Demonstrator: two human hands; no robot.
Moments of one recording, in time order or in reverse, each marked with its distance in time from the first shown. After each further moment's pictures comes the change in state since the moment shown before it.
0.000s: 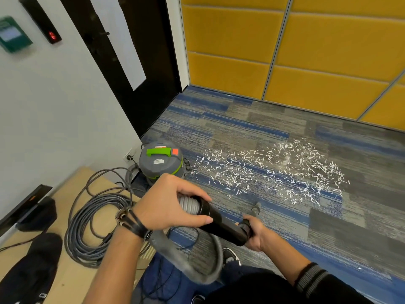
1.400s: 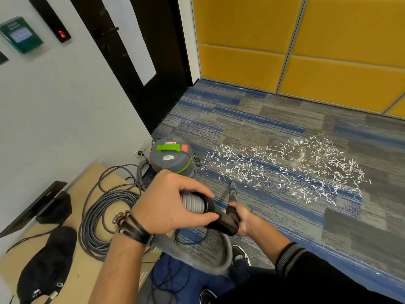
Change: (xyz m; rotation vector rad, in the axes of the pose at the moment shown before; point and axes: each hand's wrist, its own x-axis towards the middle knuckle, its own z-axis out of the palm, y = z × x) left_hand 0.011 0.010 -0.005 0.126 0.147 0.041; right_hand 0.021 -0.017 0.067 -0.198 -0.054 0.042
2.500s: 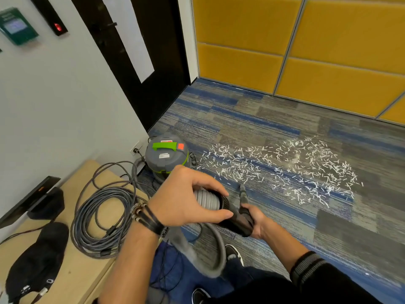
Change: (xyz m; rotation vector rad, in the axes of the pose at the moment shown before) left_hand 0.019 0.011 0.026 -0.159 -0.026 0.043; right_hand -0.002 -0.010 -0.056 0.044 -0.012 -0.047
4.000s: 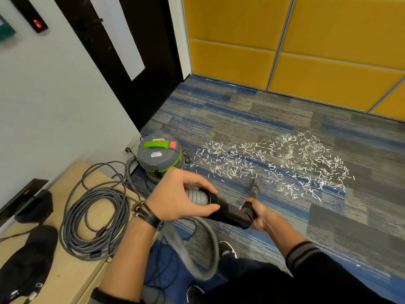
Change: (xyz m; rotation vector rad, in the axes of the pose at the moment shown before) left_hand 0.023 -0.031 0.034 -0.039 0.013 -0.017; right_hand -0.017 -0.033 -0.037 0.057 0.083 -0.044
